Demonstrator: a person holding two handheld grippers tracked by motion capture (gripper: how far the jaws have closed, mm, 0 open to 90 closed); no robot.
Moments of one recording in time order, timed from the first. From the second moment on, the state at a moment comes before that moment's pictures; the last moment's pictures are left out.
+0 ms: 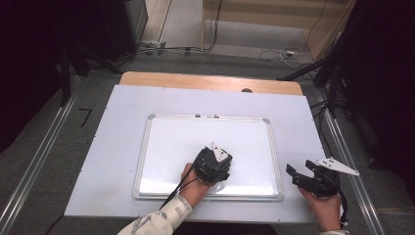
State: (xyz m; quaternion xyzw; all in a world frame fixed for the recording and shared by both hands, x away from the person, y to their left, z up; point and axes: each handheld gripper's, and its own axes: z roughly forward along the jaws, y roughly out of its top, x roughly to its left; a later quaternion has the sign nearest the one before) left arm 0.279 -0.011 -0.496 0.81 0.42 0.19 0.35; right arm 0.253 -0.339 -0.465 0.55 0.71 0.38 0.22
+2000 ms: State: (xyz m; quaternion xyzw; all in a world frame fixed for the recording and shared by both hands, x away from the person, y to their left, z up) left arm 0.267 0.076 -0.497 0.79 0.47 0.20 0.35; right arm 0.253 -0.339 -0.464 0.55 0.71 0.39 0.22
